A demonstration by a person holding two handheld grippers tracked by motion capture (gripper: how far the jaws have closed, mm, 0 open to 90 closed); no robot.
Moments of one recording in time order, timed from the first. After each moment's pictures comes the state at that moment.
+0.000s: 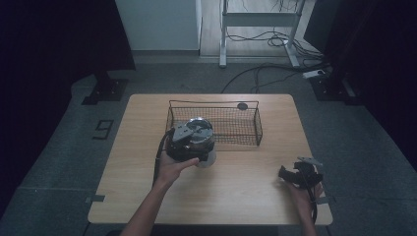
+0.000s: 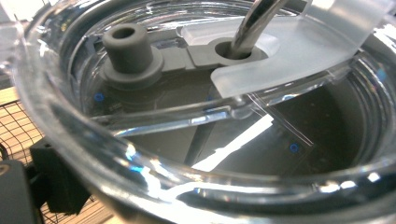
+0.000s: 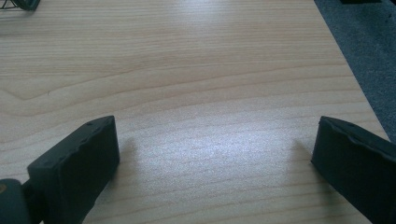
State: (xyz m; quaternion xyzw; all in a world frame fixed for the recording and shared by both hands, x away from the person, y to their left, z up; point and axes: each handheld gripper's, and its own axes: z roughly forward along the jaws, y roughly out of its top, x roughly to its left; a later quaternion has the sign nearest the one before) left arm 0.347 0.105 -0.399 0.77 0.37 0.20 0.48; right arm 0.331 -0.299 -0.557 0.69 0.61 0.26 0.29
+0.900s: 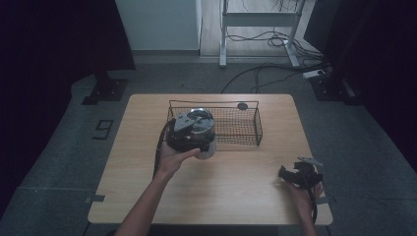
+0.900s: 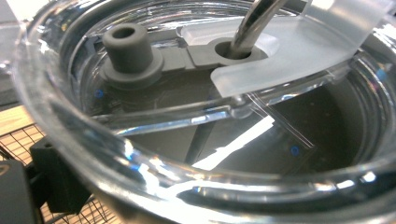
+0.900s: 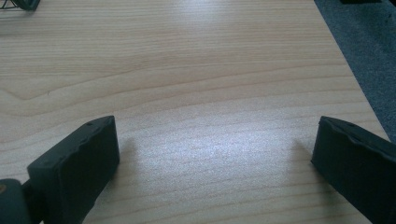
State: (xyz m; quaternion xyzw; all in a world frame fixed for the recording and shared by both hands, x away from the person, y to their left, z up) left arm 0.362 0.101 -0.377 0.76 0.38 0.21 0.48; right arm 0.331 -0.299 -0.557 0.69 0.61 0.26 0.28
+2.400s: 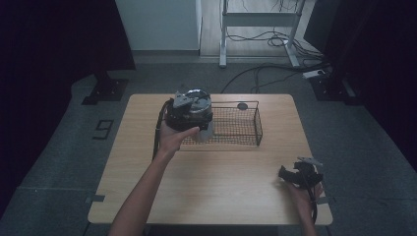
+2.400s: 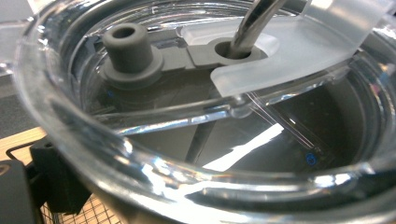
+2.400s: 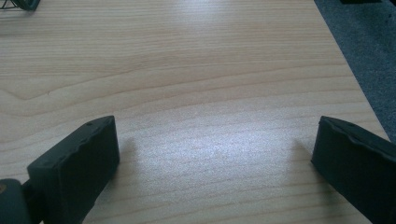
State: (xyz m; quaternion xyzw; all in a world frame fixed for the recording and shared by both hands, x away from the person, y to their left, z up) left arm 0.405 0.103 -0.347 0.75 0.40 0.22 0.48; right arm 0.331 -0.299 -0.557 0.69 0.61 0.26 0.29
